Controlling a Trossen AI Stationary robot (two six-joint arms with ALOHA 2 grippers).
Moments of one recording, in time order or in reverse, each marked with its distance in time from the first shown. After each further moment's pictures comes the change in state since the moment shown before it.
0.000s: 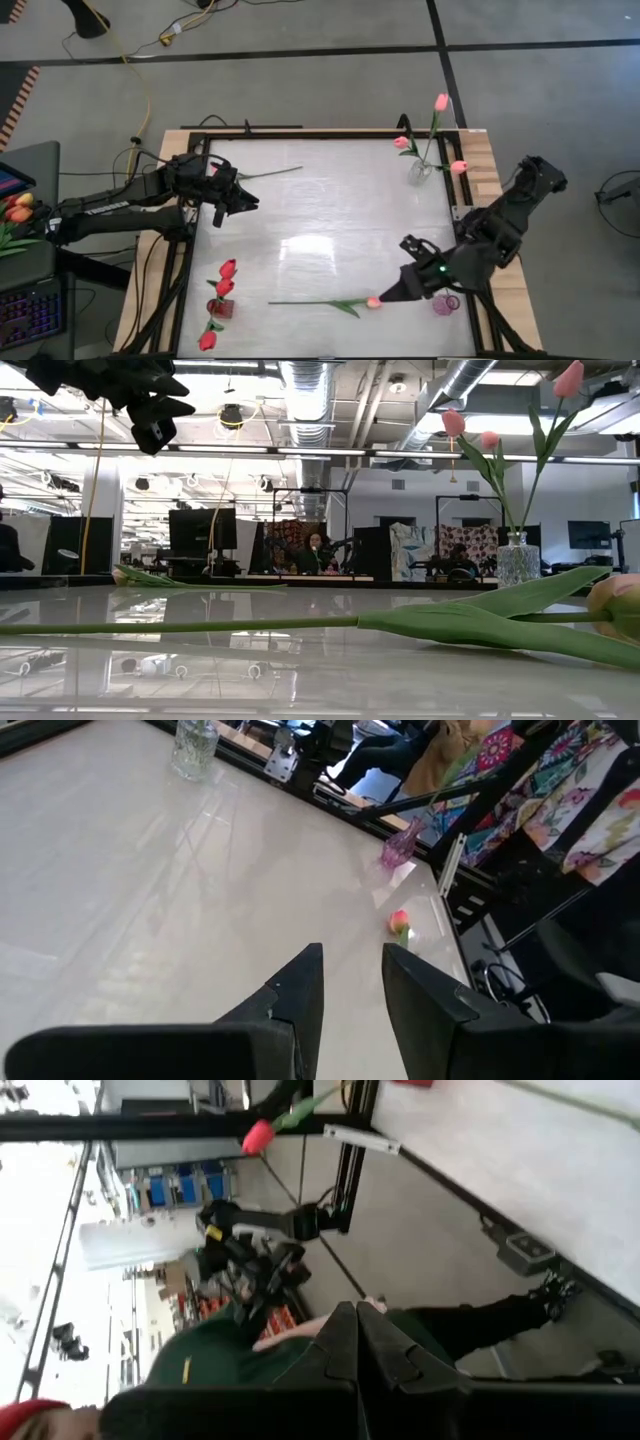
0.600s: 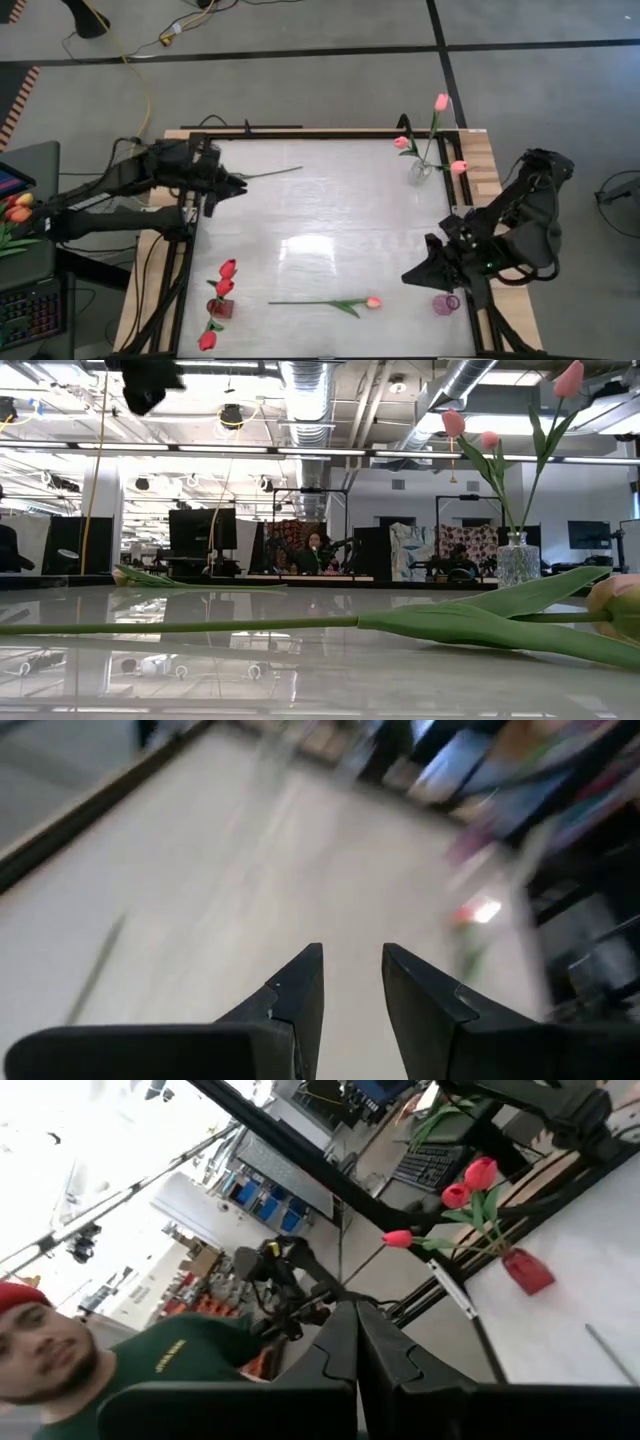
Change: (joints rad) left arm 0.003 0.088 0.336 -0.395 -0.183 0.119; right arm 0.110 -0.111 0.000 0.238 0.308 -0.786
